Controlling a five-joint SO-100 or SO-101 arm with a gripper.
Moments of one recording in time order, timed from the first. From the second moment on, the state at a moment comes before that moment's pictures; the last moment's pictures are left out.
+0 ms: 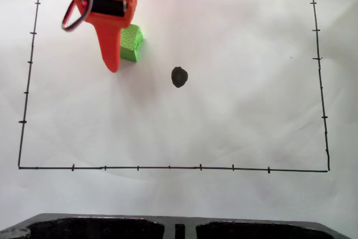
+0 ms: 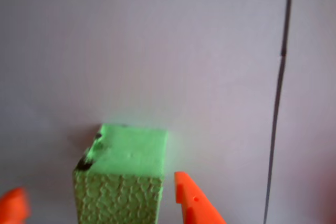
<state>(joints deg) 17.9 121.9 142.1 56.2 0.7</state>
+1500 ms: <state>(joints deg) 8.9 115.3 128.8 57.7 7.9</state>
